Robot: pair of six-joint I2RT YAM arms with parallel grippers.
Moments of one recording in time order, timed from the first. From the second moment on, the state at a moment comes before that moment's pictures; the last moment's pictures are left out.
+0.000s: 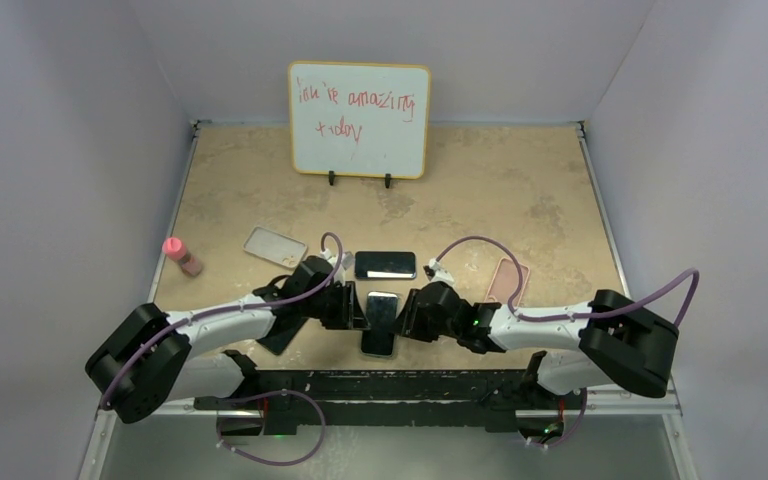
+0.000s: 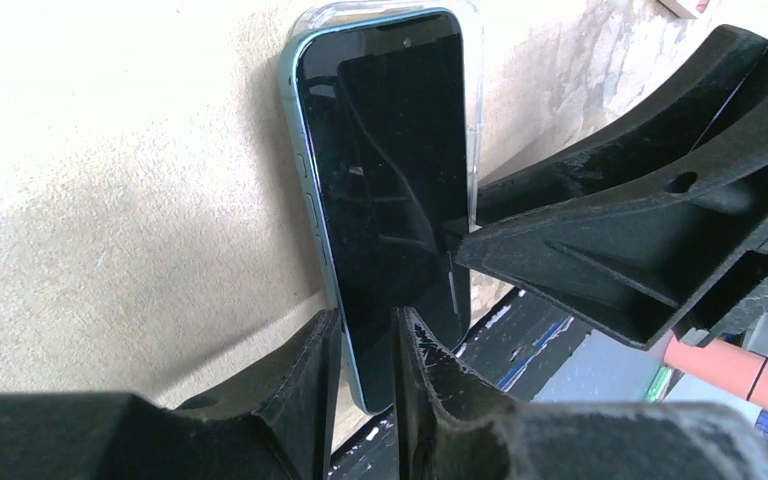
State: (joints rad) left arm -0.74 1.23 0.39 0.01 0.35 -0.78; right arm 1.07 1.34 0.43 0.11 0.07 1.17
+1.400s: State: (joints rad) left arm -0.80 1.34 0.48 0.01 0.25 -0.69; right arm 1.01 1.35 0.39 0.16 0.01 1.18
